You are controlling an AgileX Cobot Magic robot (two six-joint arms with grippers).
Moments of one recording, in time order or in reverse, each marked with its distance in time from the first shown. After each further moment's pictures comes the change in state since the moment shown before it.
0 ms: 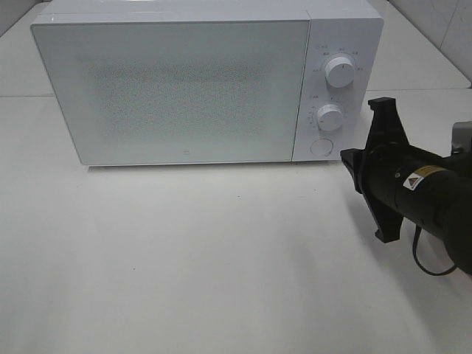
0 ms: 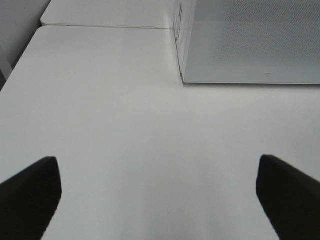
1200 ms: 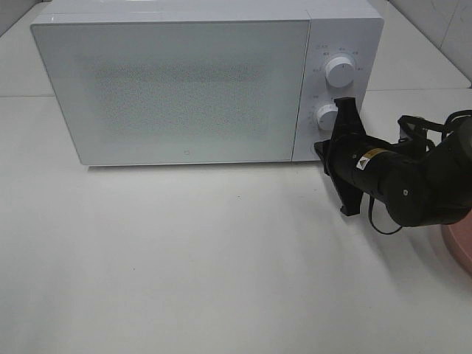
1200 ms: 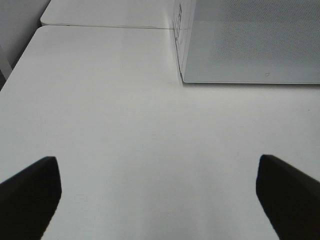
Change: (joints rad) left arm 0.000 0.000 0.000 0.000 0.000 0.000; right arm -0.142 0.341 -0.290 -0.235 -0.015 0.145
